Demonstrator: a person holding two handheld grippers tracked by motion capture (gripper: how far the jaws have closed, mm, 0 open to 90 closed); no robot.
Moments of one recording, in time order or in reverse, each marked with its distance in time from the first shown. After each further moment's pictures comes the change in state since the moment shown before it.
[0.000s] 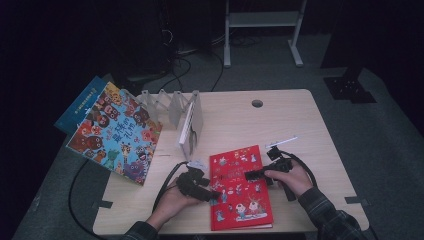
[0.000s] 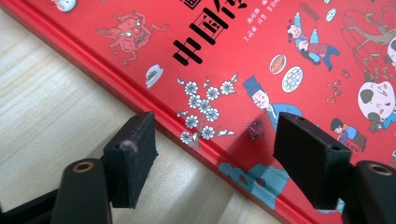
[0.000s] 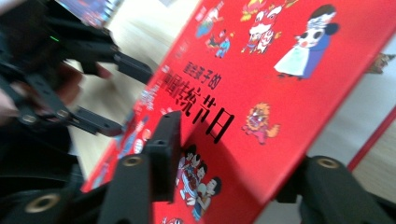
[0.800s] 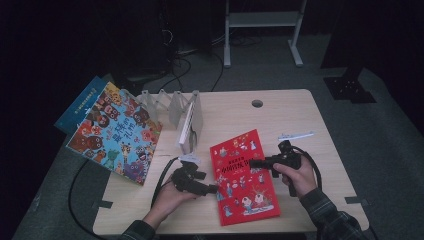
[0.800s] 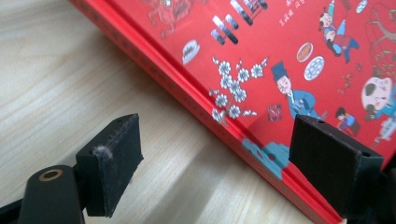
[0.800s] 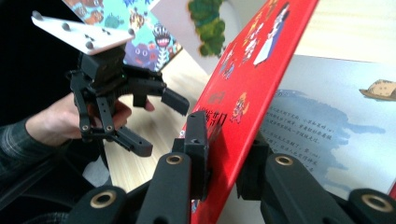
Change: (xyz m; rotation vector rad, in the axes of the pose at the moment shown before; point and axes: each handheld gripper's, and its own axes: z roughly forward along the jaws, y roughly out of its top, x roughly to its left) left arm 0.011 0.004 -0.016 -0.119 -0.050 -0.055; right arm 0.018 0.005 -0.036 -0.232 0.074 -0.117
